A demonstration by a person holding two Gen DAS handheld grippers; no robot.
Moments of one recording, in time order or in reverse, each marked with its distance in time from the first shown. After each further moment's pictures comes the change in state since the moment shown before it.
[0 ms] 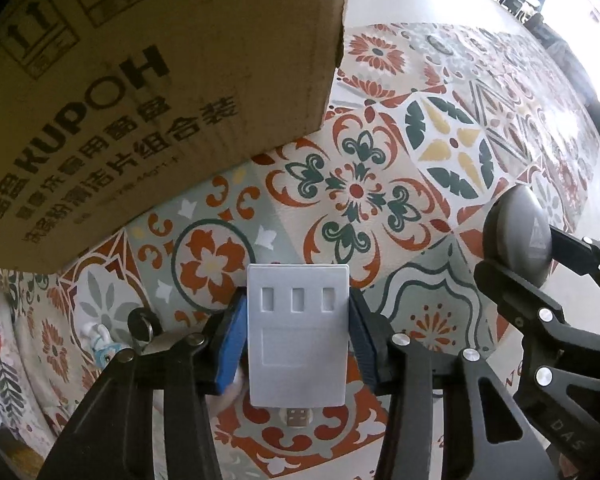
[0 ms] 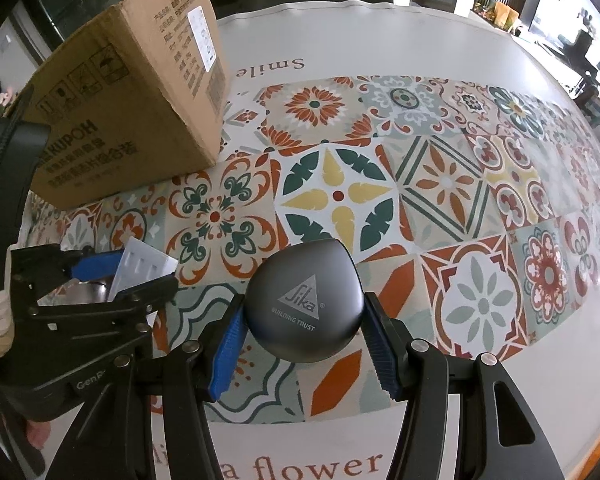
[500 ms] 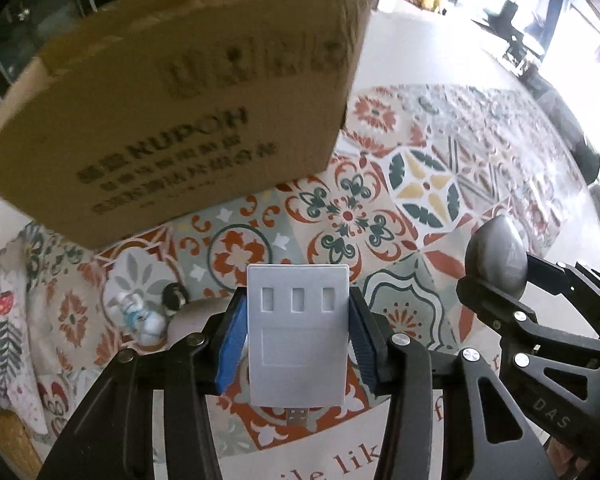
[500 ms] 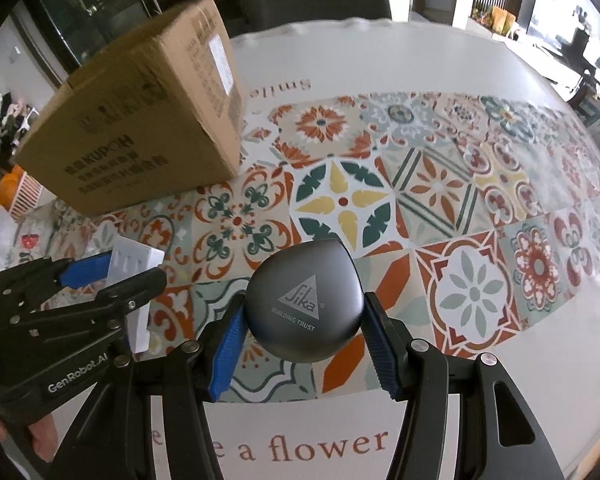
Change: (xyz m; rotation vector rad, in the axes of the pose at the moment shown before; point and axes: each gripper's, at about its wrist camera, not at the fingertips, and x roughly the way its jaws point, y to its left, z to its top) left arm -0.066 0.009 -0.044 -0.108 -0.183 -0.016; right arm -0.036 0.005 -0.009 0.009 -0.065 0.033
